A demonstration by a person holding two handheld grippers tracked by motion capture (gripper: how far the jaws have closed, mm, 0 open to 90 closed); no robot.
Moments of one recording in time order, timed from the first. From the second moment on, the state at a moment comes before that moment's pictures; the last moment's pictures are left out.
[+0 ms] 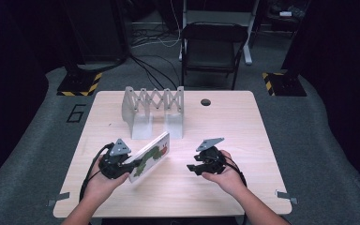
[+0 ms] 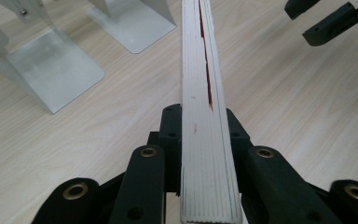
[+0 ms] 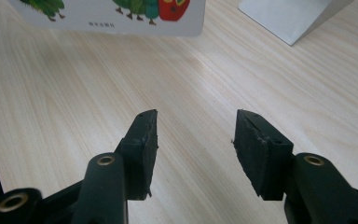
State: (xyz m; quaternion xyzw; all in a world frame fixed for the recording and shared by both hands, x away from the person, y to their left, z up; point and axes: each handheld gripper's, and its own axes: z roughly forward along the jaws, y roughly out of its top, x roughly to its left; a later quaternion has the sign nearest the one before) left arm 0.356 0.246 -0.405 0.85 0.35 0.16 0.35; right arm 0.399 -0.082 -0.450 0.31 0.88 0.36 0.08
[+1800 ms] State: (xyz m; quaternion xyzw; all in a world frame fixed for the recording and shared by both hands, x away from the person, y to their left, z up) left arm 0.397 0.298 -0.396 0.80 0.46 0.20 0.34; right arm 0.390 -0.088 -0.460 0.32 0.87 0.35 0.11
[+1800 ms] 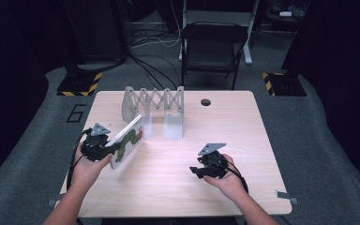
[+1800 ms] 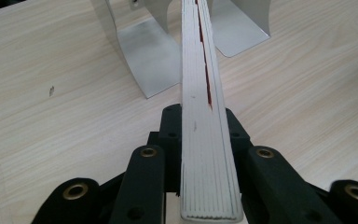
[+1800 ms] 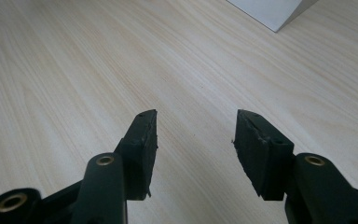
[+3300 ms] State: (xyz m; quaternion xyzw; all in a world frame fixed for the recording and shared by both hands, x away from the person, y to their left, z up) left arm 0.450 0.274 -0.401 0.77 0.51 0.21 0.32; right arm 0.382 -0.089 -0.465 0.32 0.87 0.36 0.12
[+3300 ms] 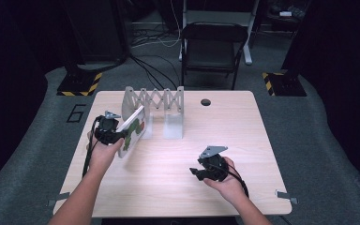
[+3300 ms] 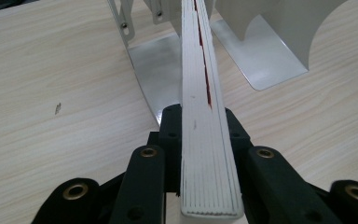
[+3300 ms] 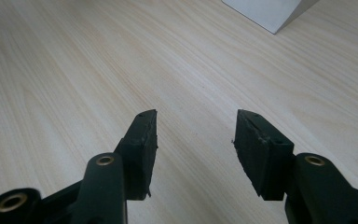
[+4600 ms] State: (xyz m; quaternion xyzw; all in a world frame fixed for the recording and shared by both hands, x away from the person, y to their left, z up) left arm 0.475 0.263 -0.413 0.73 0.55 0.24 0.32; right arm 0.381 -0.089 -0.471 0.33 0.86 0.37 0.11
